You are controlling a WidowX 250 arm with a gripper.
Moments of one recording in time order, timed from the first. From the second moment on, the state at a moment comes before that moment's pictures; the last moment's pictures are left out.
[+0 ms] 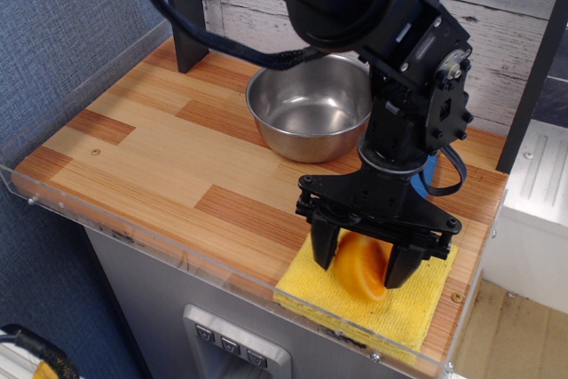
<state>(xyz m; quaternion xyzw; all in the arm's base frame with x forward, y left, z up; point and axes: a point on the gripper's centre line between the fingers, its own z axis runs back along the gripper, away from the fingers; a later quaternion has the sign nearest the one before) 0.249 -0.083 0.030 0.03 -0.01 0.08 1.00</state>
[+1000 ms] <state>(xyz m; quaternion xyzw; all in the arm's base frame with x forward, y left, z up) 0.314 0.014 0.139 0.00 -0.06 0.18 0.98</state>
